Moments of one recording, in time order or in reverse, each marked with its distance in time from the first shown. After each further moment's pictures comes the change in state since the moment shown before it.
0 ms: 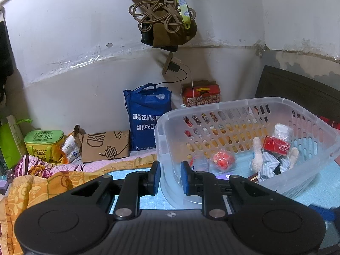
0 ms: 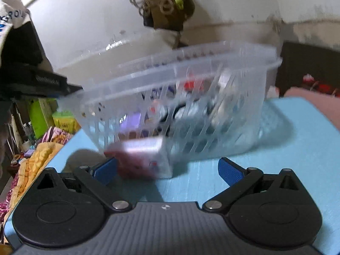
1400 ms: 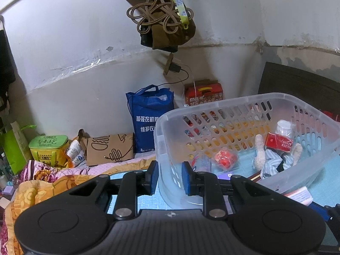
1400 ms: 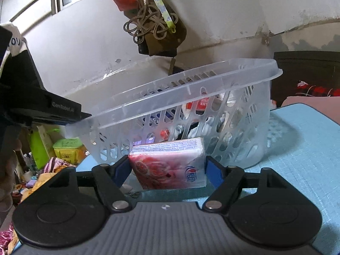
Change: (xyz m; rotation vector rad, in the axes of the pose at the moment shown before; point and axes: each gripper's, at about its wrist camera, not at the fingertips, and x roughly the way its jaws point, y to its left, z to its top) left arm 0.000 -0.010 -0.002 0.039 -0.008 0.036; right arm -0.009 0.017 -0.007 0.090 -0.183 -0.009
